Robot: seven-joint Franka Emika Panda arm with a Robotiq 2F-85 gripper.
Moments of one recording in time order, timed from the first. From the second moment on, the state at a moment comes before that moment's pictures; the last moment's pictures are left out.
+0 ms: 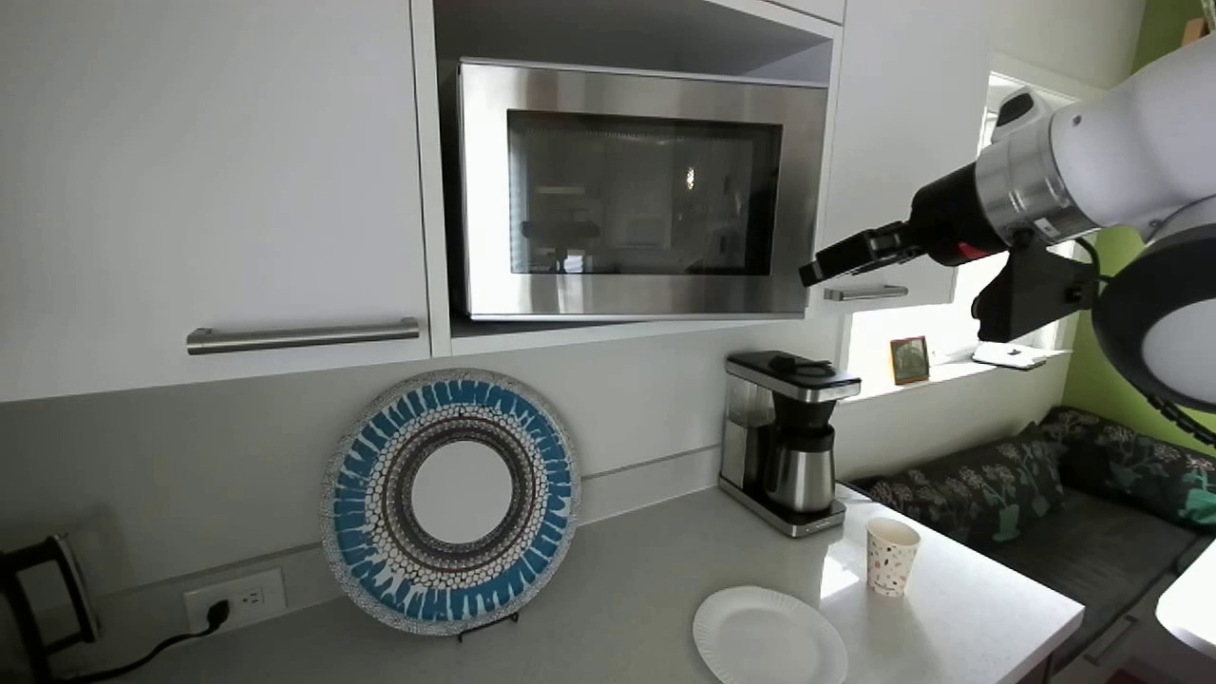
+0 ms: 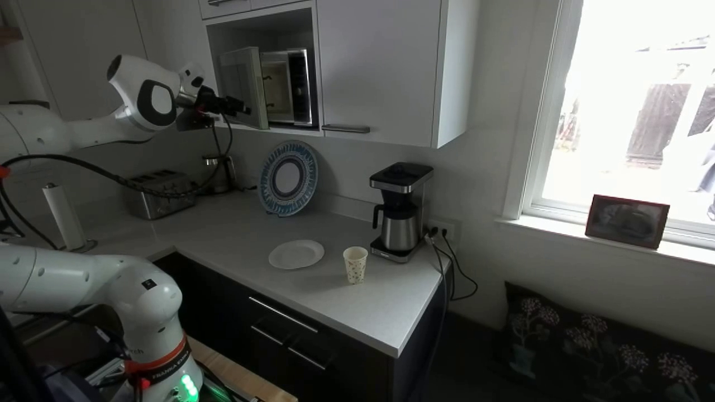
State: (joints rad) arm -0.11 -0.91 0.30 -2.36 -0.15 2.64 0.26
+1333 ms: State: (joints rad) arm -0.44 -0.58 0.50 -2.15 -0.17 3.02 0.31
